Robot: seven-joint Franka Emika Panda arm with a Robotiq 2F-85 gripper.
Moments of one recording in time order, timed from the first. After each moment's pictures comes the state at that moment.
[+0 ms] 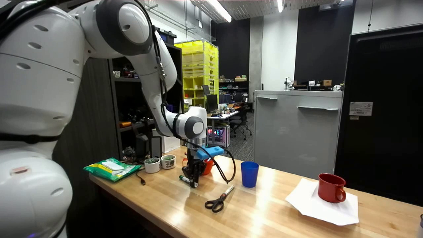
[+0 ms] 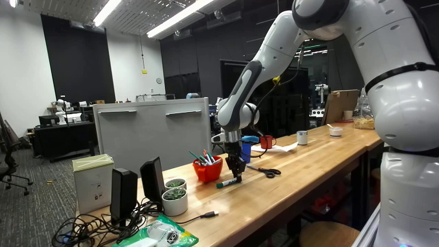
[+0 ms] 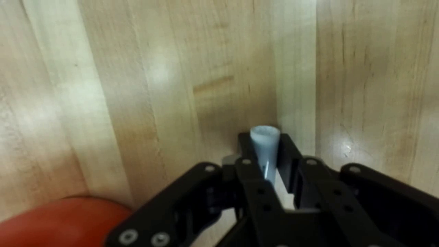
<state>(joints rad) -0.02 0.30 0.08 -2.21 -0.05 2.43 -1.31</state>
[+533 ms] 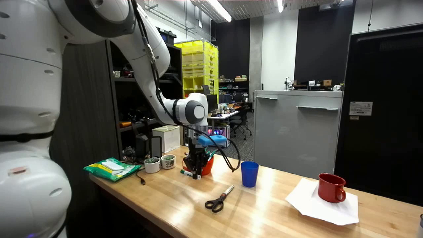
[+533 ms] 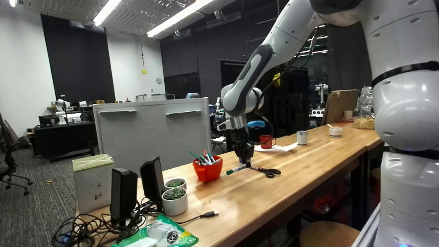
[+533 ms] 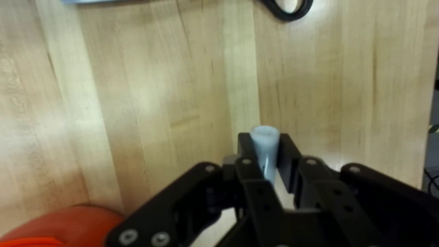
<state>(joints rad) -0.02 0.15 0.06 -2.25 -0.13 2.27 -1.31</state>
